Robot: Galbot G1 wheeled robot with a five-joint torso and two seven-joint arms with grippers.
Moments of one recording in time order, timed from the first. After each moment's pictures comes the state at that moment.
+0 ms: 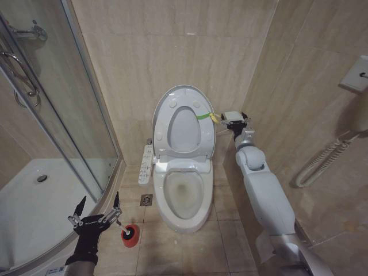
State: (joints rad) left arm 1.83 -1.37 -0.57 -2.40 -0.19 -0.02 -0.23; right arm -0.51 1.31 0.45 1.43 0.16 -0.15 0.09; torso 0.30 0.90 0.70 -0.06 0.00
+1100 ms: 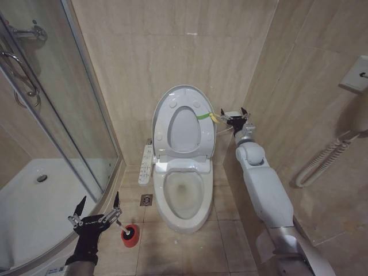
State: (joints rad) left arm 1.83 -1.37 -0.57 -2.40 -0.19 -0.02 -0.23; right arm -0.48 1.30 0.44 1.39 0.20 -0.10 0.07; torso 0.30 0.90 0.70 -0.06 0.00
